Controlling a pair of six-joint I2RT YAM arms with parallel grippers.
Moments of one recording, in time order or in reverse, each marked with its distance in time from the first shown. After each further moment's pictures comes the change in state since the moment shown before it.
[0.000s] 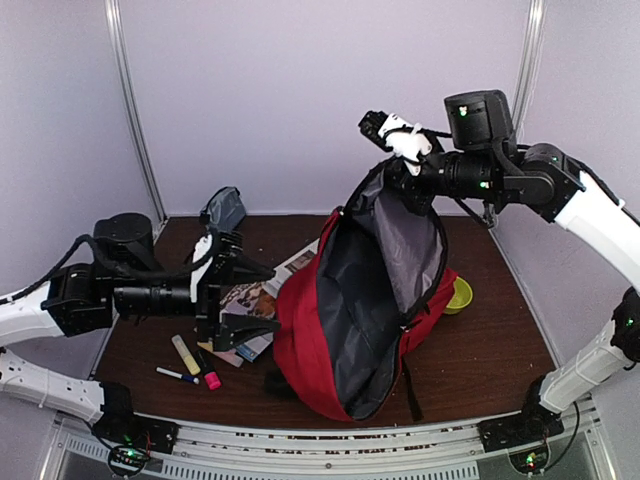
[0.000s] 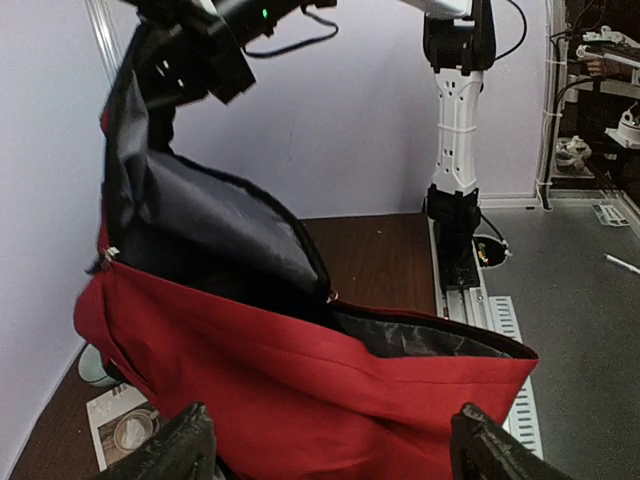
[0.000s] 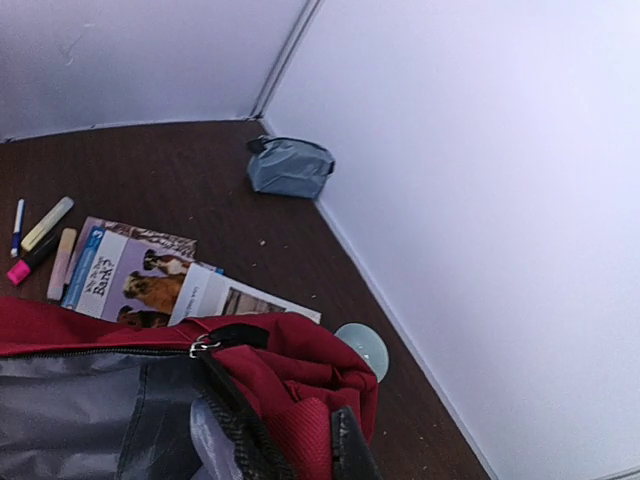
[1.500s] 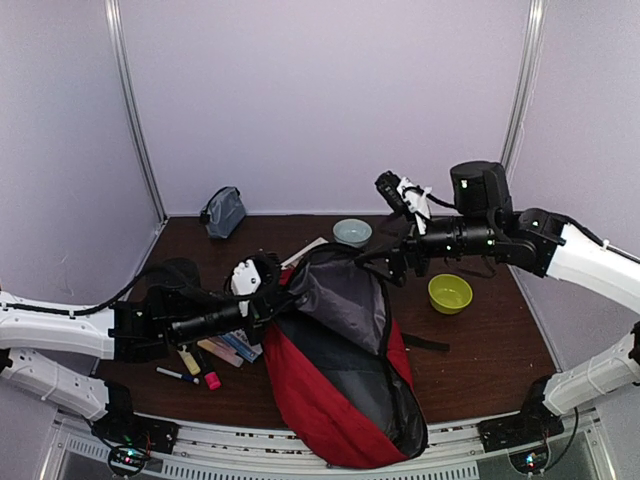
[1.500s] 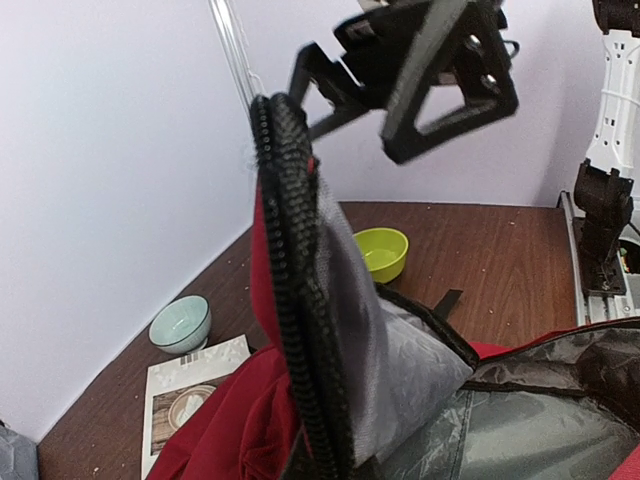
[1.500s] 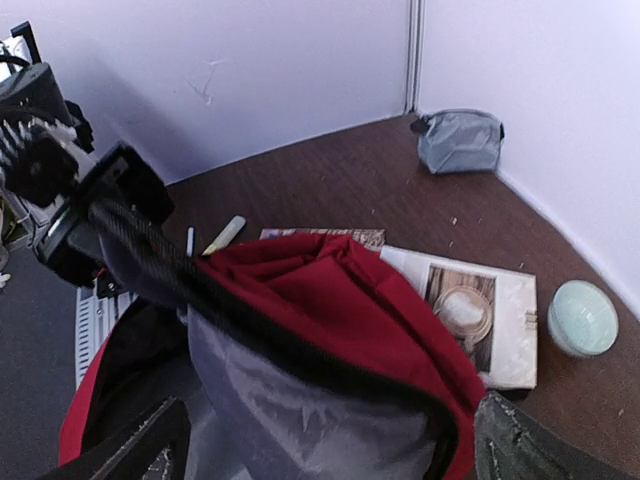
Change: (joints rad) left arm 0.000 0.188 -0.275 0.566 -0.308 0.038; right arm -0.089 -0.165 -0.529 0.303 -0.524 0.354
